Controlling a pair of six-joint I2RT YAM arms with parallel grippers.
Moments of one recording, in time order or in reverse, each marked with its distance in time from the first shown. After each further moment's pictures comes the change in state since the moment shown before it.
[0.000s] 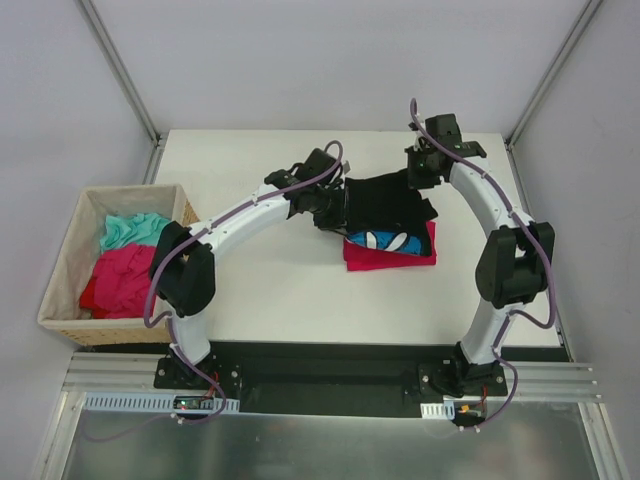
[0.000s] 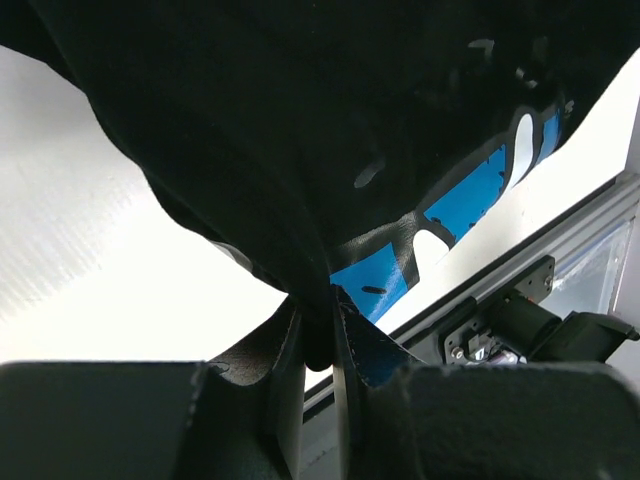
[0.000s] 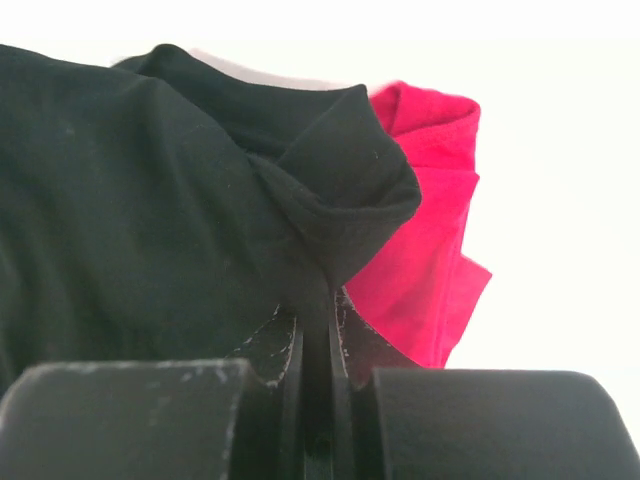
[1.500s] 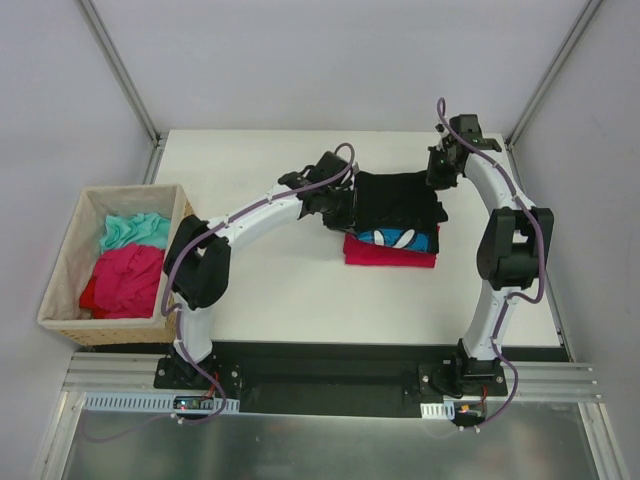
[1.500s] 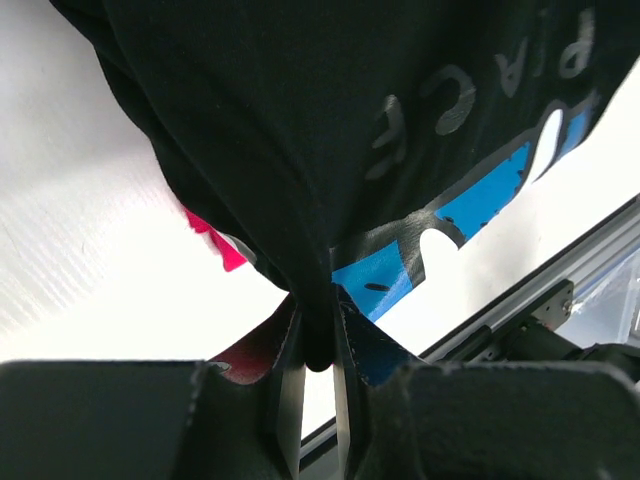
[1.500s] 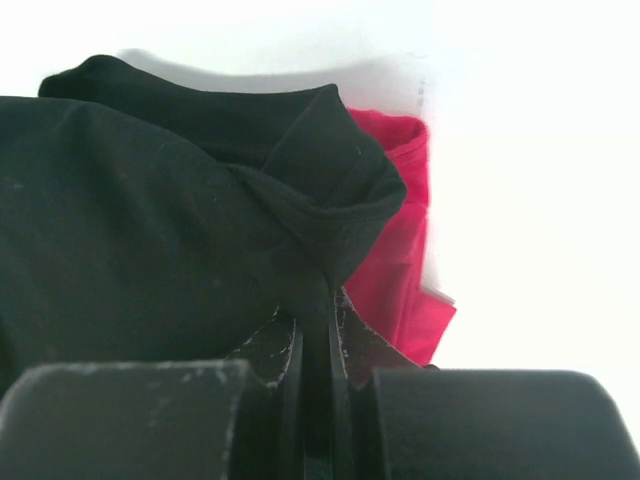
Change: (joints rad) left arm -0.025 0.097 0.031 0.064 -0.025 0.012; right arm -0.158 0.149 0.082 -0.023 -0.072 0.065
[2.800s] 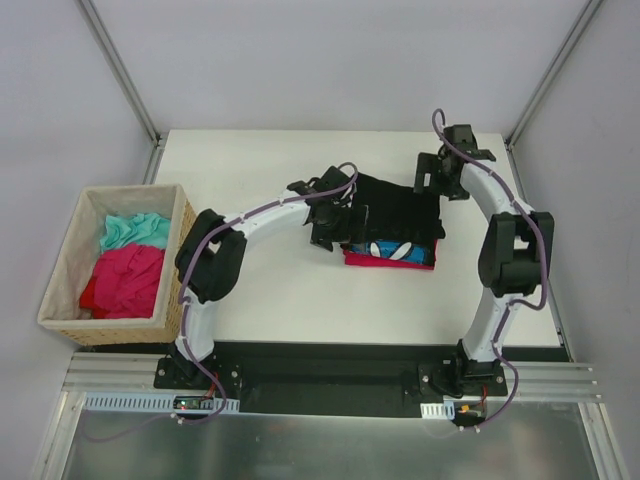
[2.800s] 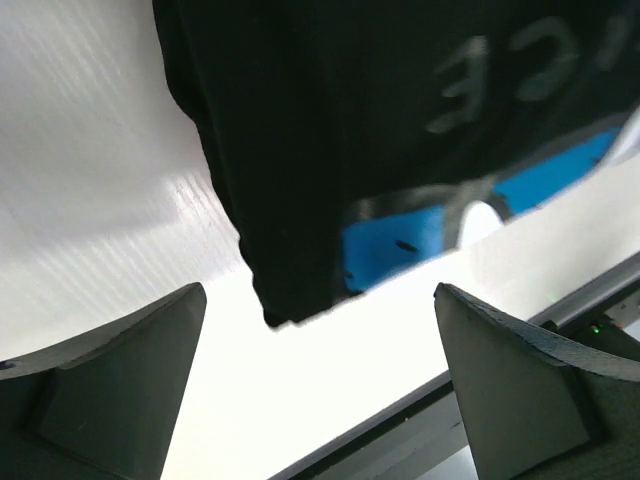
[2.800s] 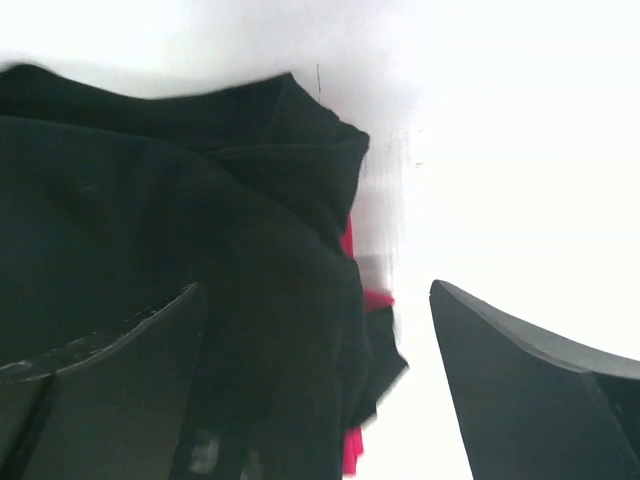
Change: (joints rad) left arm 0.000 0.095 -0.037 -0.033 -0.003 0.031; right arm 0.027 -0.049 -0.145 0.097 0.224 0.023
